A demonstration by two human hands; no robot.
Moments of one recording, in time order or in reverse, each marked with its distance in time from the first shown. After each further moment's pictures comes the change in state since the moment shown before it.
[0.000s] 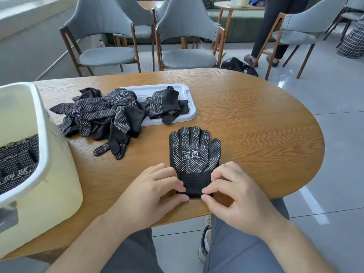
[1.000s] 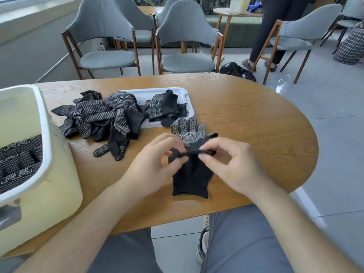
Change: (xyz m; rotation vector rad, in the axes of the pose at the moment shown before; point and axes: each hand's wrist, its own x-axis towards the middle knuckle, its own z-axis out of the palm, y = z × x) left_hand 0.054 -0.006 -0.016 -0.270 0.139 -0.219; right_hand 0.059 0.001 -0.025 0.285 0.075 0.266
